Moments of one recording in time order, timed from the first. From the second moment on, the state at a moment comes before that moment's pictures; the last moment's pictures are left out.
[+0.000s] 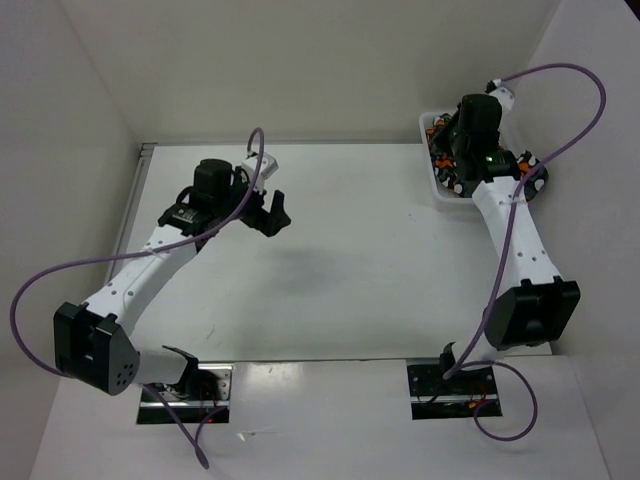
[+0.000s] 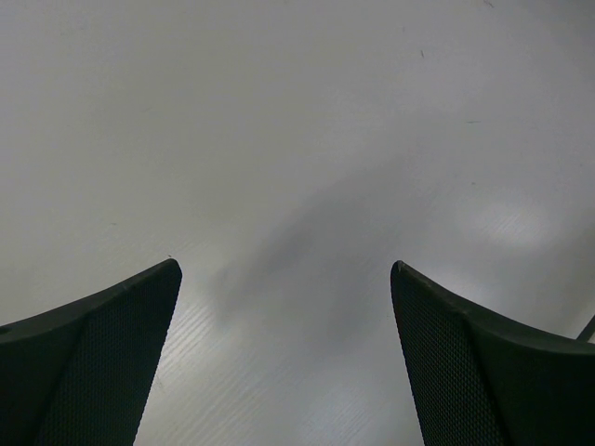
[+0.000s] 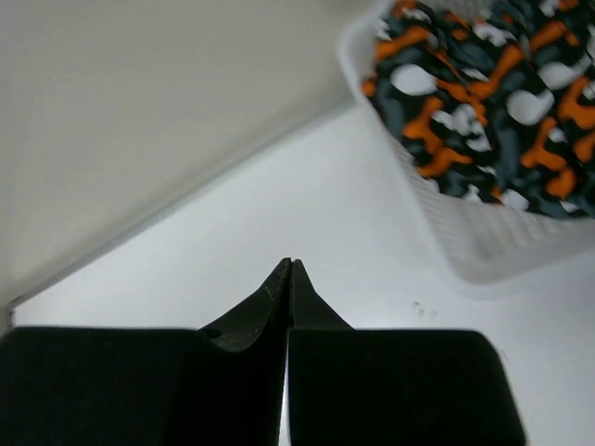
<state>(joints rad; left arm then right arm) -0.36 1.33 1.14 -0.35 0.39 0.07 0.05 1.53 1.56 -0.45 0.23 0.59</state>
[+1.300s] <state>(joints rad) -0.18 1.34 1.13 -0.36 0.42 0.07 -0.12 2.56 2.81 -0.88 0.15 0.52</state>
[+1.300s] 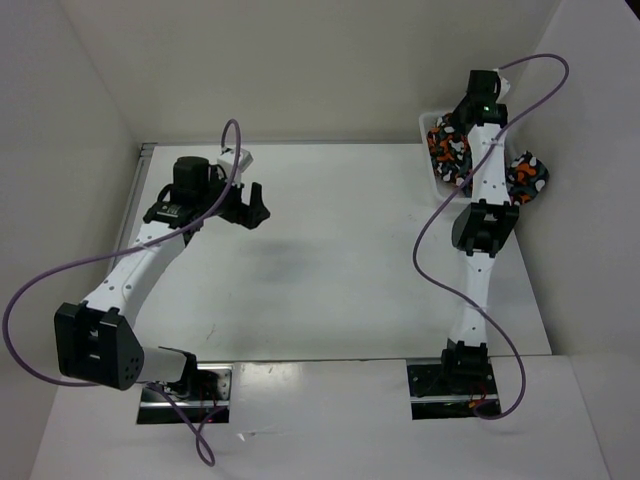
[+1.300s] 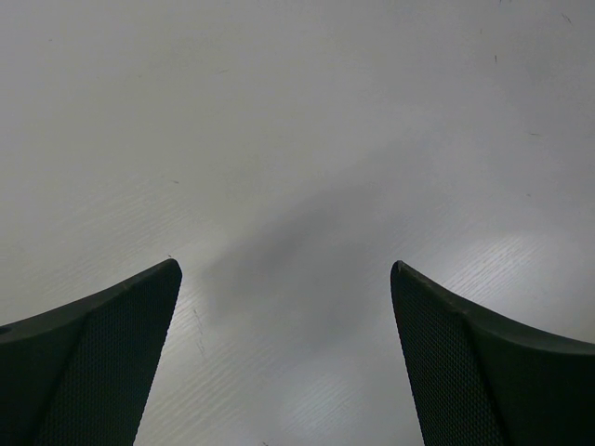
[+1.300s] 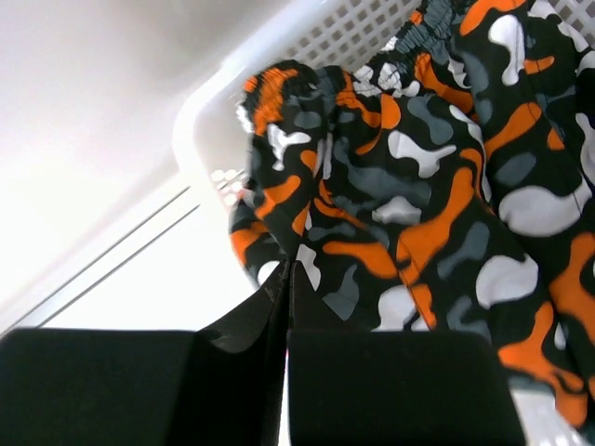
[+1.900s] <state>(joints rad) -0.18 1.25 1.13 -0.34 0.40 0.07 0.13 1.97 2.75 -0.99 0.22 0.42</state>
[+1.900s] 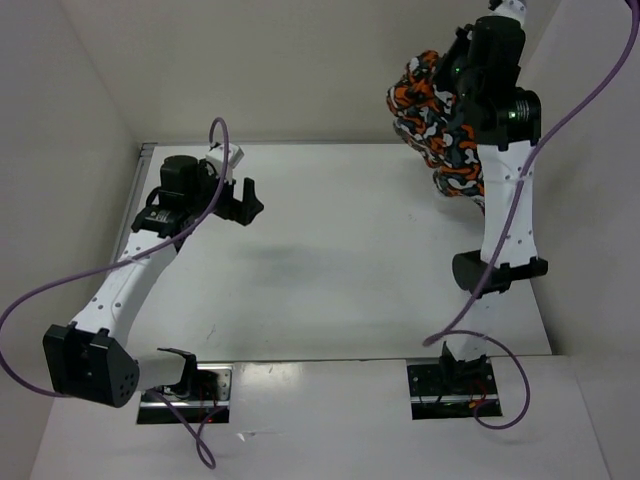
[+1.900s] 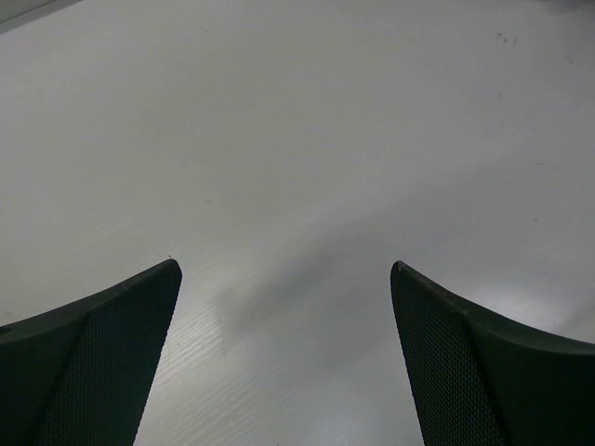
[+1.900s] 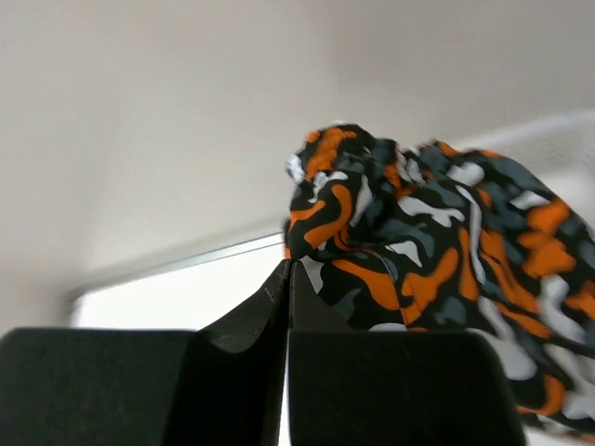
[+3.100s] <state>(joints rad) -0.12 0.99 0.91 -0.68 0.18 0.07 0.55 0.97 1.10 -0.64 0.08 0.67</state>
